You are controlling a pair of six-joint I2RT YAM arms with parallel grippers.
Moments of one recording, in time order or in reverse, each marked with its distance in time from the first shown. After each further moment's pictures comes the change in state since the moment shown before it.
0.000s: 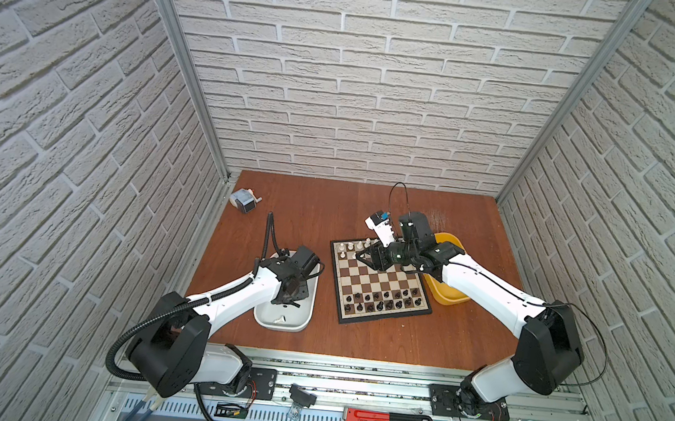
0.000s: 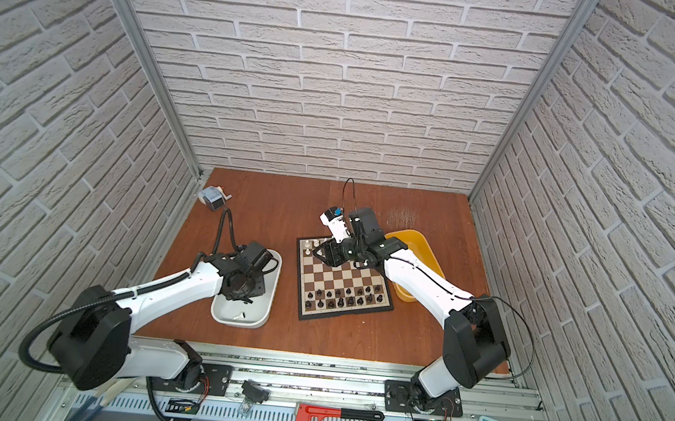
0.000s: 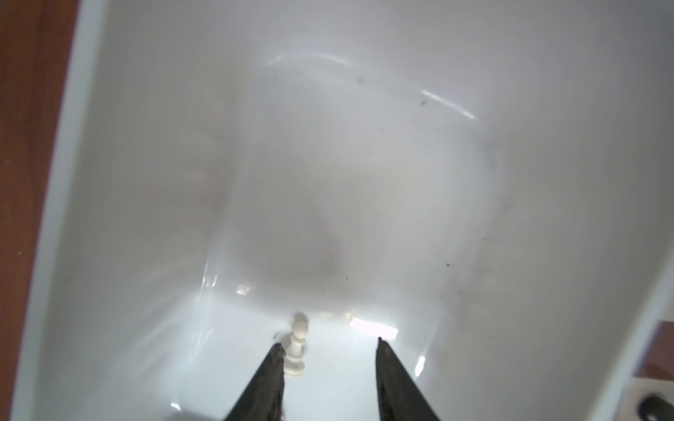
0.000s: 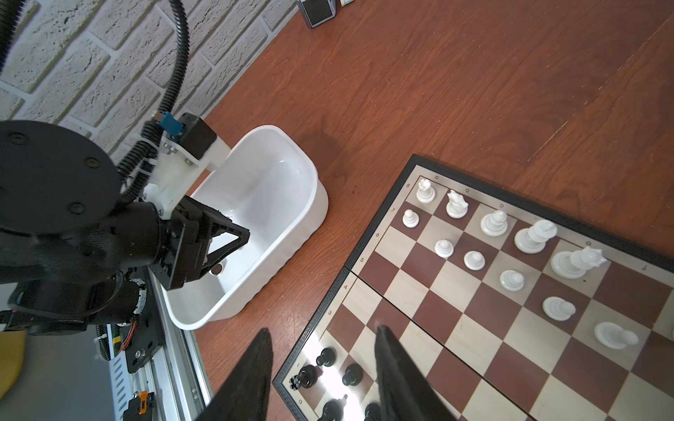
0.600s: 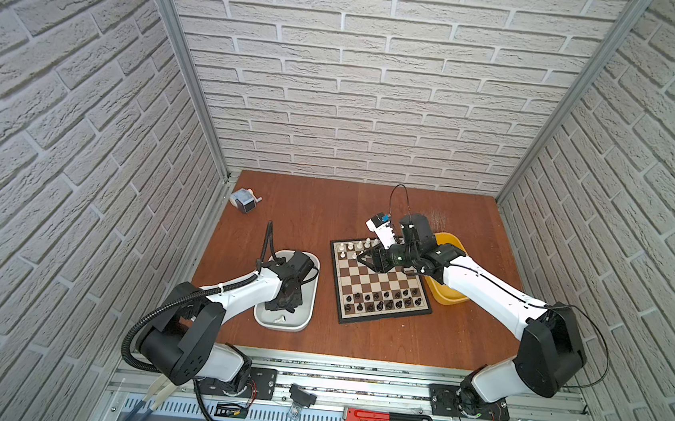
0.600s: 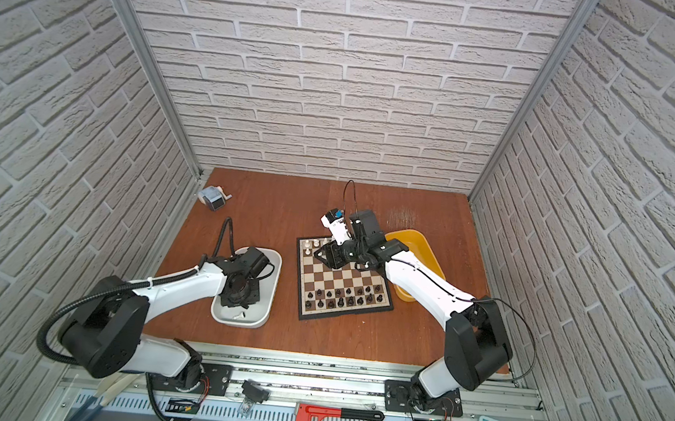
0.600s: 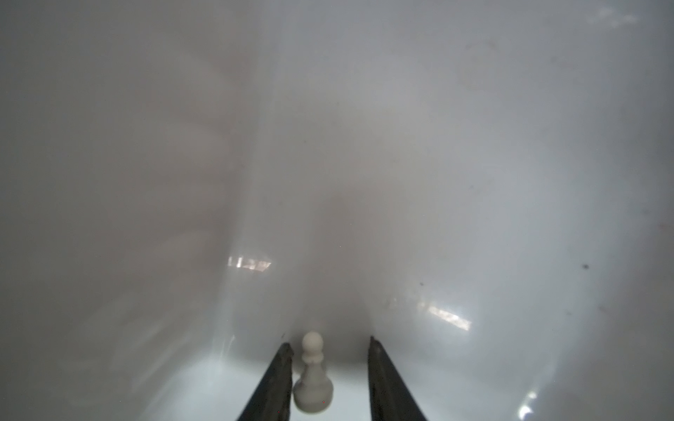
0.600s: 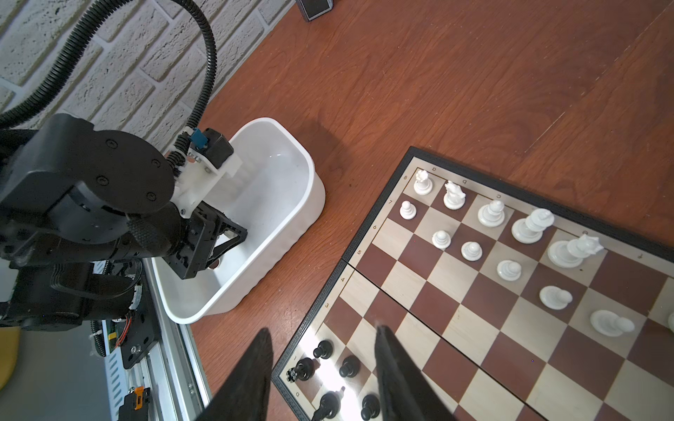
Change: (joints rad) left arm 0.044 0.049 -0.078 0.050 0.038 0.095; right arm 0.000 -0.015 -0.024 0.000 0.010 -0.004
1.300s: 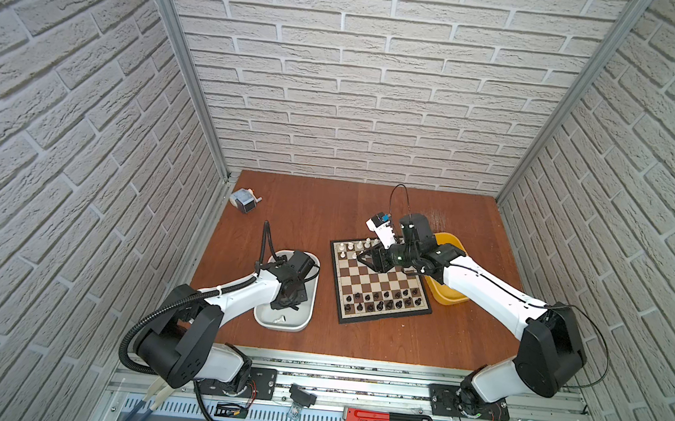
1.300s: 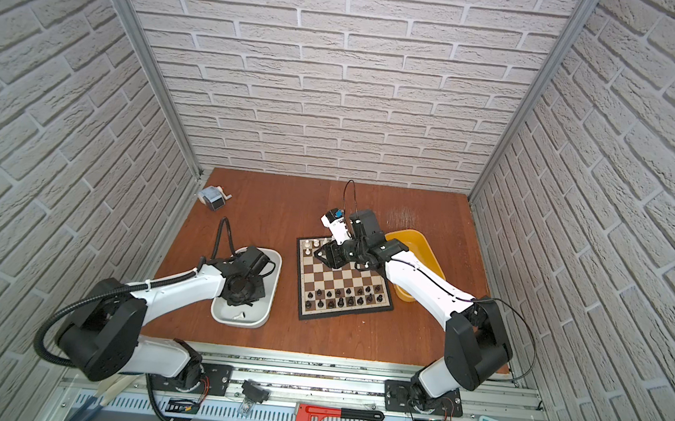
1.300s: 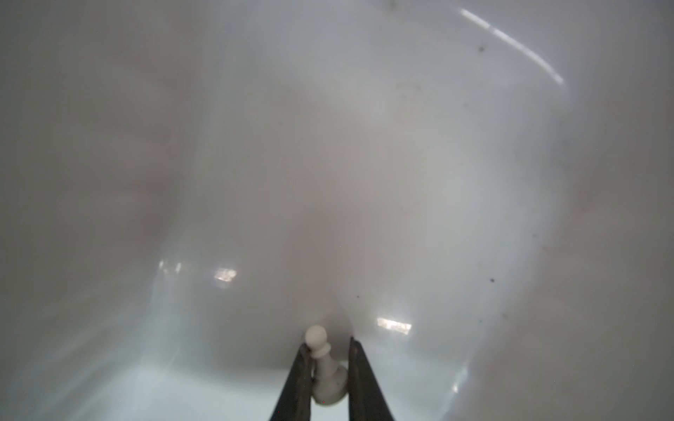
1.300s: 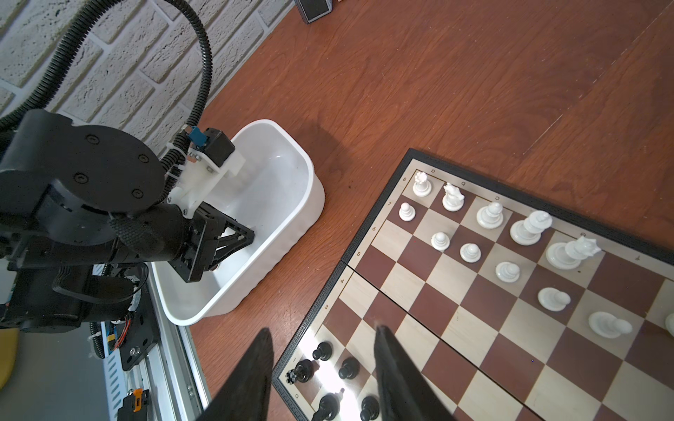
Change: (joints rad) left arm -0.013 -0.021 -0.004 0.097 0.051 -0.071; right arm 0.000 0.000 0.001 0.005 0.002 0.002
